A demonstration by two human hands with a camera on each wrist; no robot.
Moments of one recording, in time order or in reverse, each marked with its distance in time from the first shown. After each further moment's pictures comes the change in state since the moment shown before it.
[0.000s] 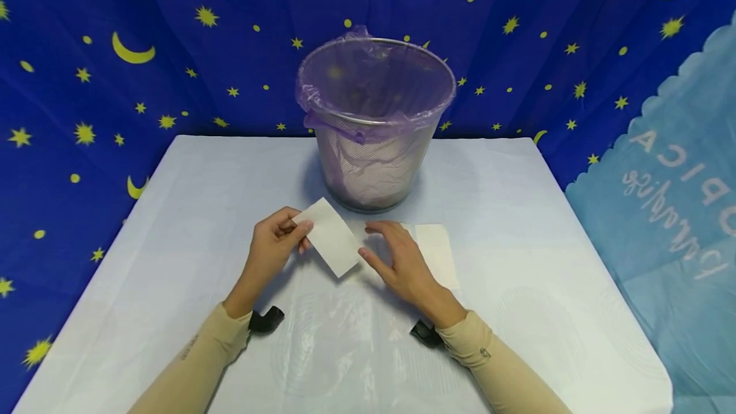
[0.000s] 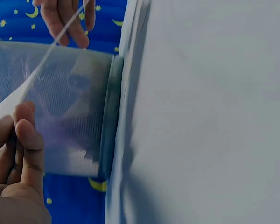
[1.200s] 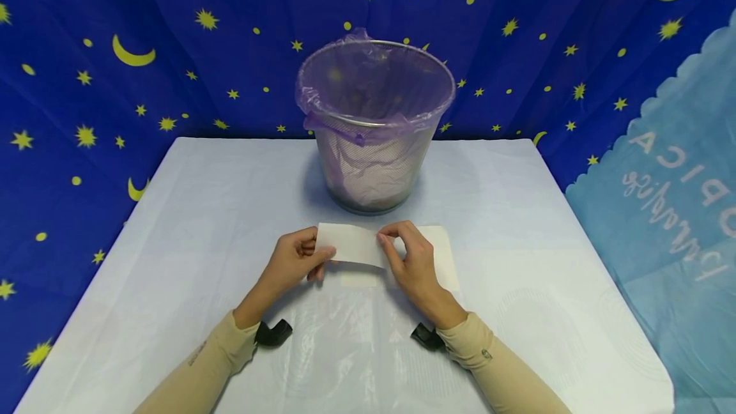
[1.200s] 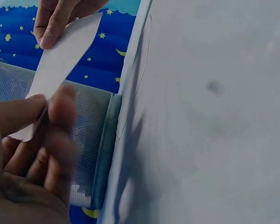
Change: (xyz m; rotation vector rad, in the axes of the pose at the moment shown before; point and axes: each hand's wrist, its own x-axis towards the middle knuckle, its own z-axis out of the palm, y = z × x) left_hand -0.015 -0.004 0.021 -0.016 -0.271 -0.081; right_hand 0.001 0.002 -0.001 0.052 0.357 -0.034
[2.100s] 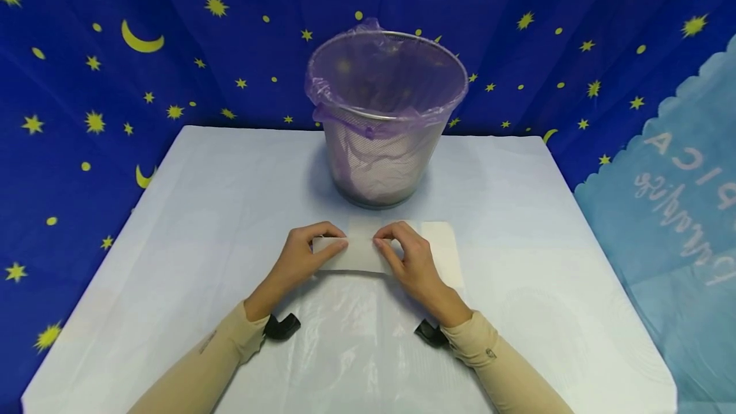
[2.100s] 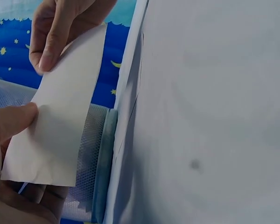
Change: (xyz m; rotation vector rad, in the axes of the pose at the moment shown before) left_hand 0.005 0.001 0.011 0.278 0.116 0.067; right_hand -0.001 -0.003 0.001 0.051 -0.212 -0.009
